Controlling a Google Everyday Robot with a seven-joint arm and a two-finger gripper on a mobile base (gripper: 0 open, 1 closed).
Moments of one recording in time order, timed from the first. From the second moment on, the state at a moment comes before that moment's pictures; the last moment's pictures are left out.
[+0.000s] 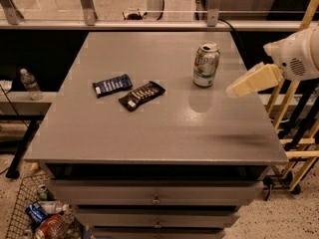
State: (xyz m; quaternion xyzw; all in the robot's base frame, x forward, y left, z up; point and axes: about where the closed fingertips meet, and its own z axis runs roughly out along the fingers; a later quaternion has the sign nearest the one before) arm 0.553 -0.218 0.938 -0.39 0.82 0.09 0.41
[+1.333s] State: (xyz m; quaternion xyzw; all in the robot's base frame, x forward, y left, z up) arm 0.650 -0.156 0.911 -0.35 0.80 0.14 0.46
